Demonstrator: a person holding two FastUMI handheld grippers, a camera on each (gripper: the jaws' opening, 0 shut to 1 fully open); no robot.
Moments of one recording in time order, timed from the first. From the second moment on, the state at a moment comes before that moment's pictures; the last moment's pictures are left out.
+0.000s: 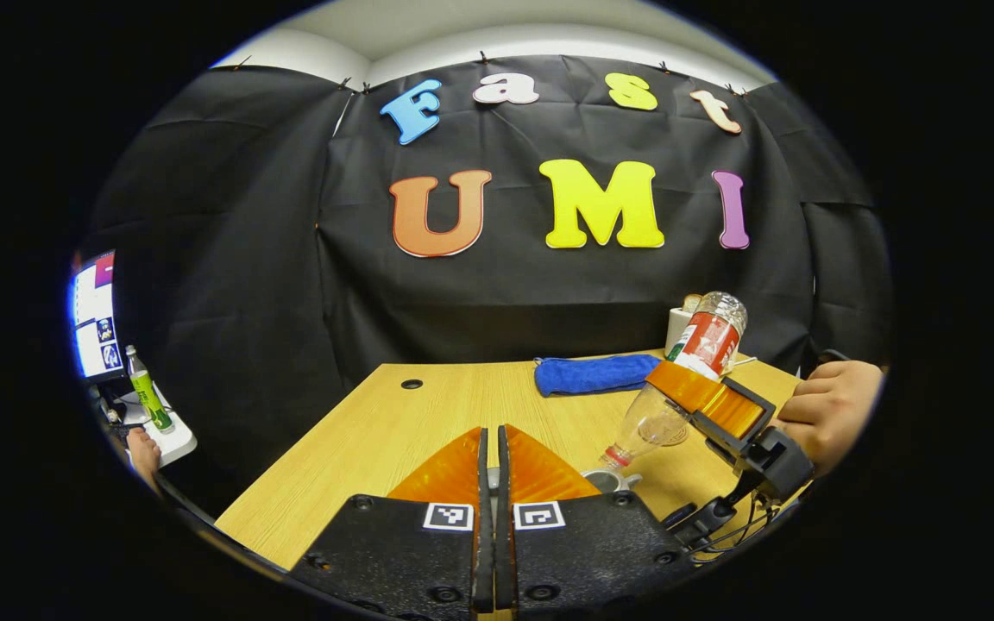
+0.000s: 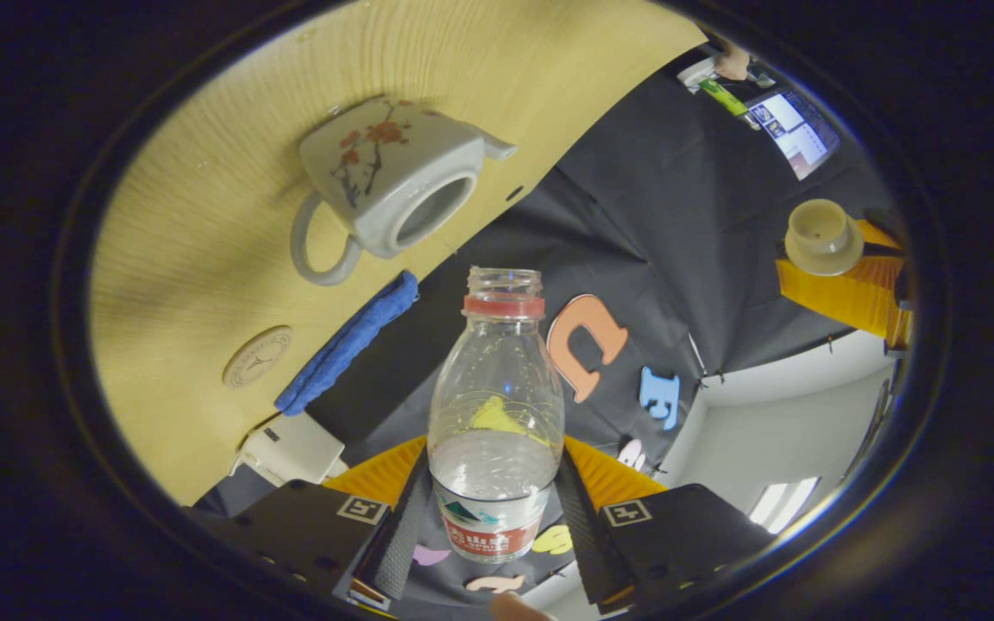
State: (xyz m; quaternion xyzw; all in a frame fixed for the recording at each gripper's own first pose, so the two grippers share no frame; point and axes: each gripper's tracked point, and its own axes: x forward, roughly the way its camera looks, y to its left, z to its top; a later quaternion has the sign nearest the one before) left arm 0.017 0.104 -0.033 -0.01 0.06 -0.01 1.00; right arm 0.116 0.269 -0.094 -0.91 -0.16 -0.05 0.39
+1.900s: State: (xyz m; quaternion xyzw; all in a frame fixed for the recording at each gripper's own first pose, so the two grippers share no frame) left arm 0.025 0.097 -0.041 -0.01 0.07 -0.01 1.00; right arm 0.143 0.114 -0.097 -0.31 0.00 -0.07 0.95
